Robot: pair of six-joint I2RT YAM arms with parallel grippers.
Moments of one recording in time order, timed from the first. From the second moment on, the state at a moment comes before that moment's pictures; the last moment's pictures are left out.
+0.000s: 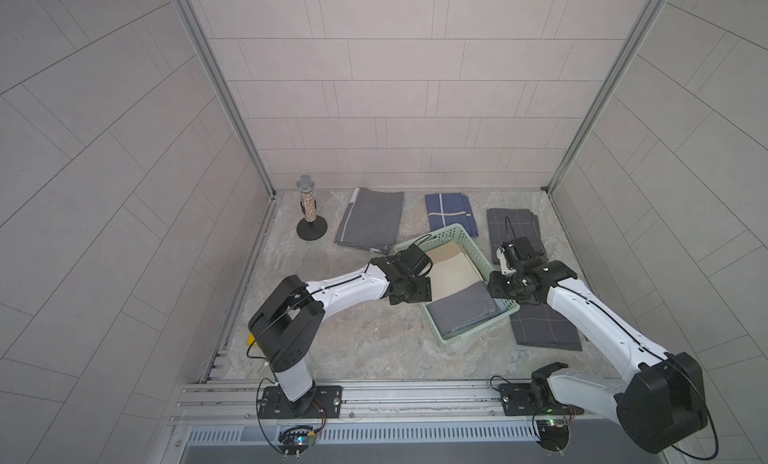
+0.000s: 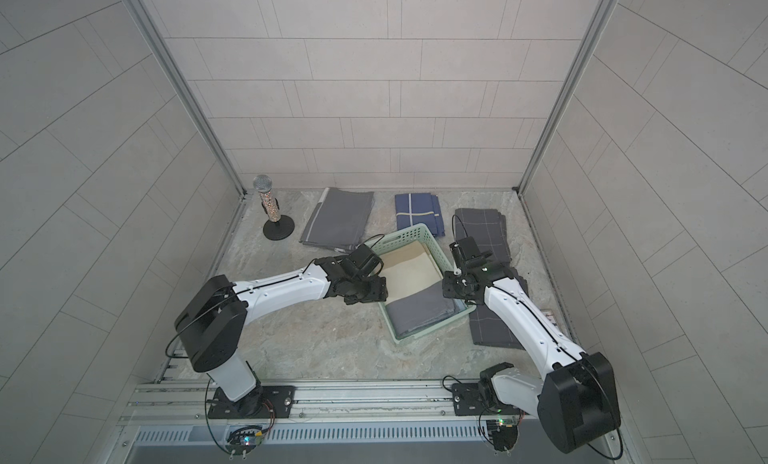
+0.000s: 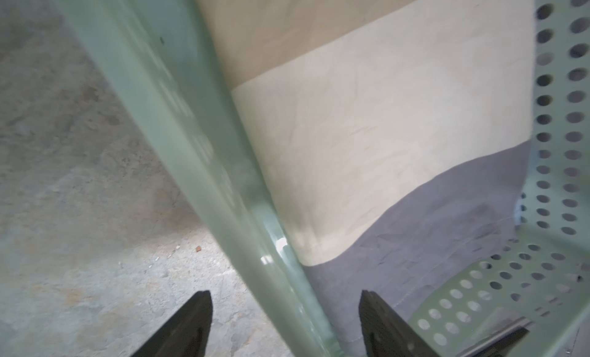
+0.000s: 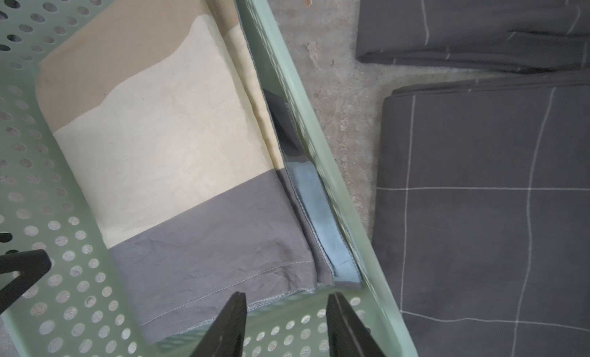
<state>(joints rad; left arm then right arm) -0.82 1.71 1.12 -0.56 0.06 -0.84 0.27 1.16 0.87 -0.84 0.01 0.38</state>
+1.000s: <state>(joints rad) -0.49 1.14 0.92 -0.96 0.08 -0.60 0.27 1.36 0.86 -0.71 -0.09 0.37</state>
